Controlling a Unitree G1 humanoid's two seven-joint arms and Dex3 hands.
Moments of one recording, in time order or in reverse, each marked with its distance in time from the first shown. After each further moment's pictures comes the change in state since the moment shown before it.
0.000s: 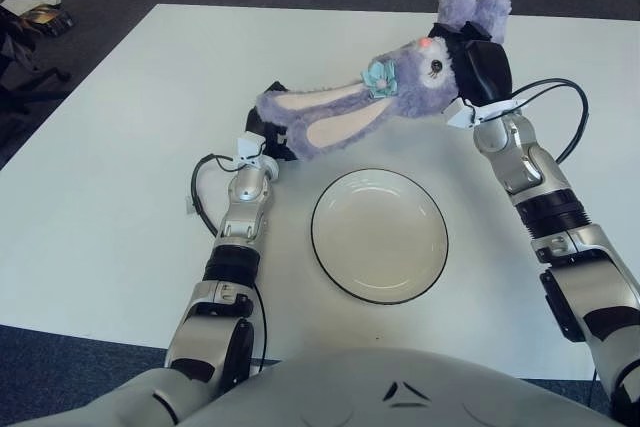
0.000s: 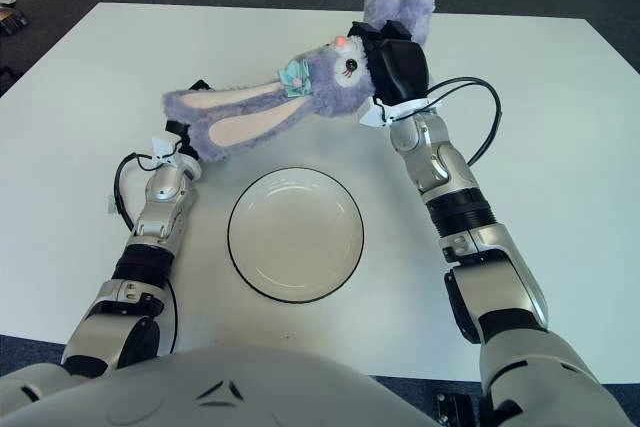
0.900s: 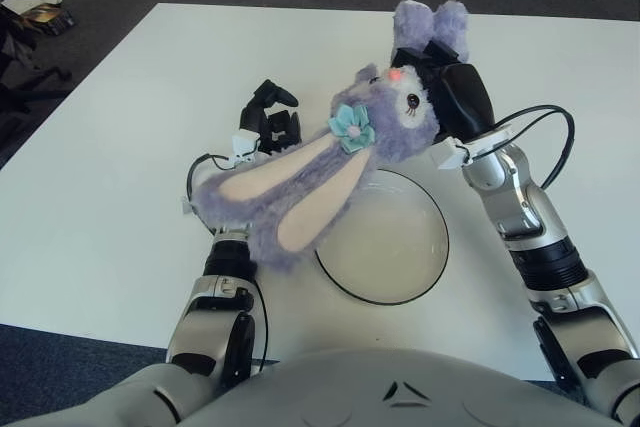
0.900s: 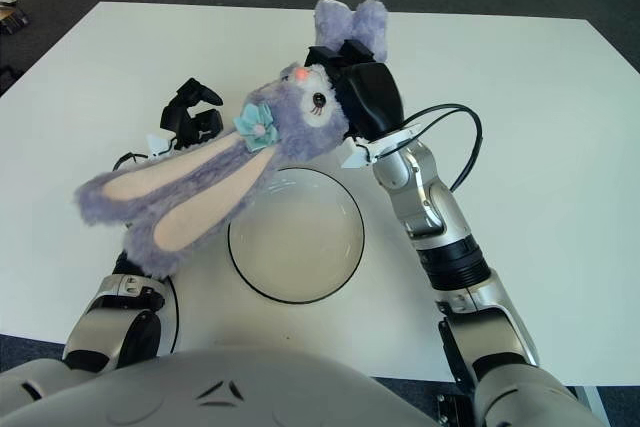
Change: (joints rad) left arm -0.035 0.004 0.029 0.043 -0.006 -0.019 0.023; right arm 0.239 0.086 -0.009 -0.497 -0.010 0.094 0.241
